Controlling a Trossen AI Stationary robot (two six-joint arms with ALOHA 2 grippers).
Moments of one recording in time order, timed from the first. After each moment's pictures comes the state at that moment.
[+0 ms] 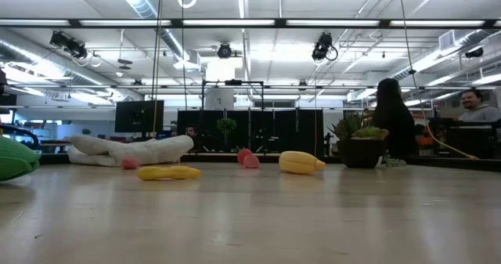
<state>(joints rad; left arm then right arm) 0.38 1.51 2.24 -1.02 0.26 -0.01 0.65 1.34 1.34 -0.98 -0.12 0.87</state>
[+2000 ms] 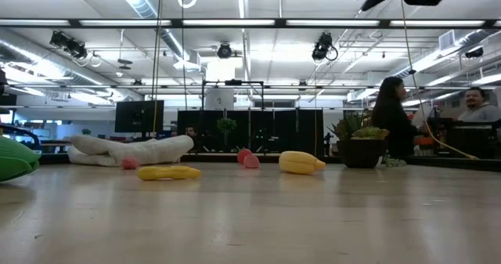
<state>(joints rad) 0.32 1.49 2.16 -1.57 0.09 -0.15 0.28 1.20 1.25 -0.97 0.50 1.23</state>
